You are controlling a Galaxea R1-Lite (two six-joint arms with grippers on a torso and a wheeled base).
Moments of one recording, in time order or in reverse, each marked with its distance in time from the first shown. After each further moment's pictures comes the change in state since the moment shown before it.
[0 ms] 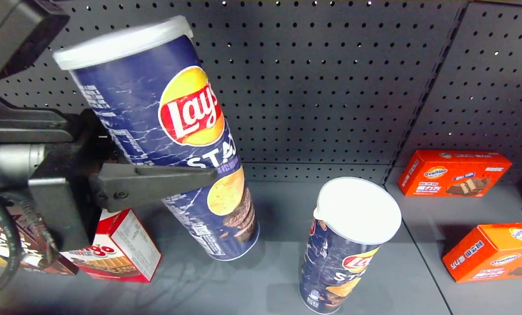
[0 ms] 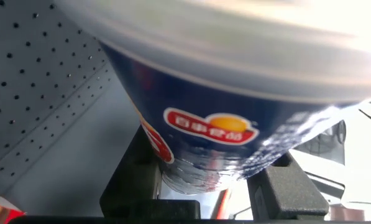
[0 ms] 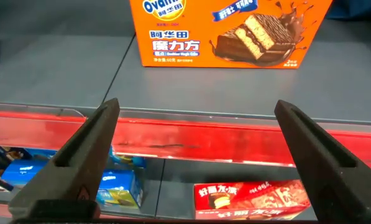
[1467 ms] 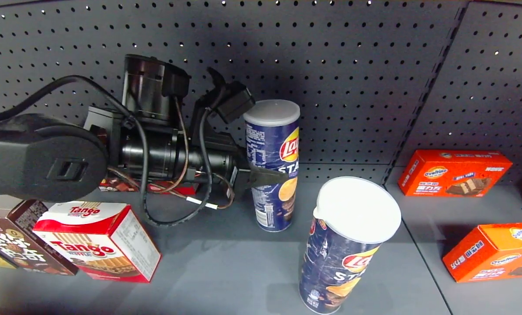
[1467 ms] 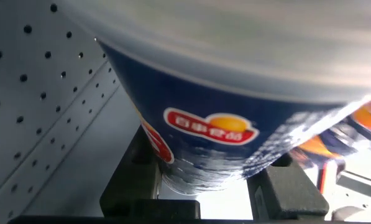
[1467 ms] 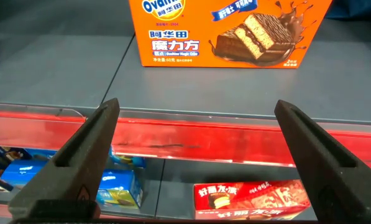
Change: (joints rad) left arm -0.011 0.485 -0.240 -0.052 0.029 0.113; right arm 0.000 0.000 0.000 0.000 0.000 0.000
